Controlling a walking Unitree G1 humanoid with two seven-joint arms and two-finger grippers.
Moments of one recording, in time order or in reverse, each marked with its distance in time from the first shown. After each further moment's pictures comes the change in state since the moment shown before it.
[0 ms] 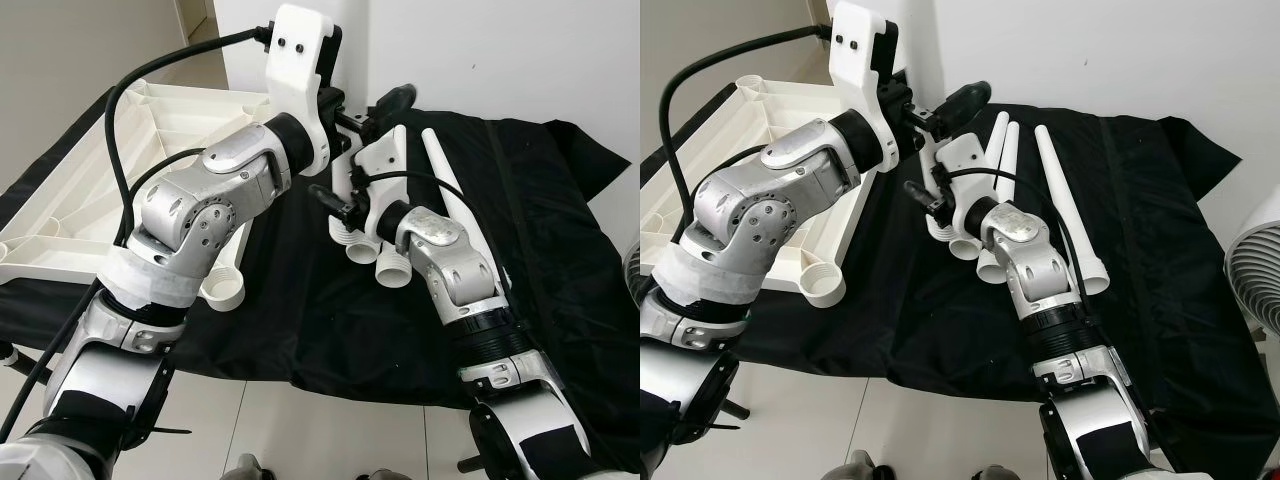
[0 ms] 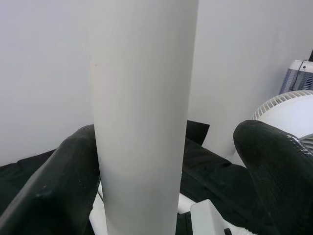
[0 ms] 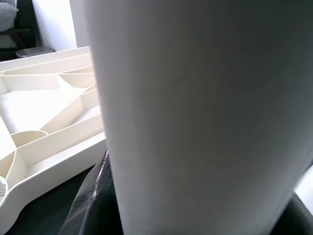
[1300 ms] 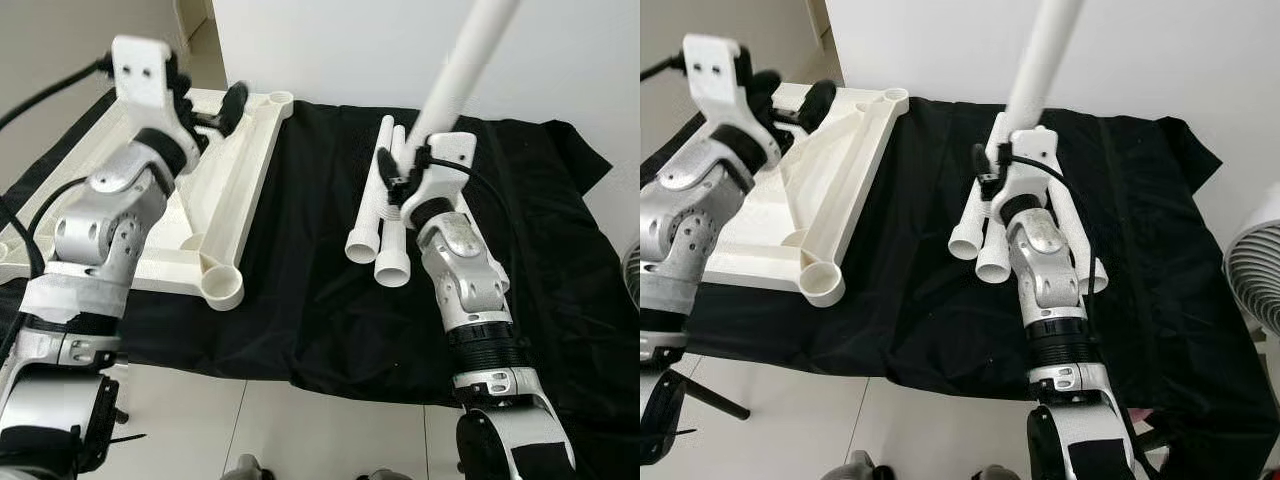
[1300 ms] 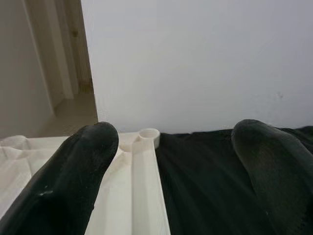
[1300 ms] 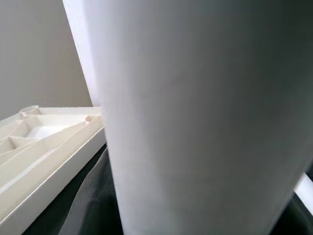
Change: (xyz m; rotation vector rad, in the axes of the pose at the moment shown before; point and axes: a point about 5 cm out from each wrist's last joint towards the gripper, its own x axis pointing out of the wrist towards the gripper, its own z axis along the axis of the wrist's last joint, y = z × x) left arm -0.088 0.109 -0.019 0.211 -0.002 0.590; right arm -0.027 -0.036 -0.008 0.177 -0.208 -0.531
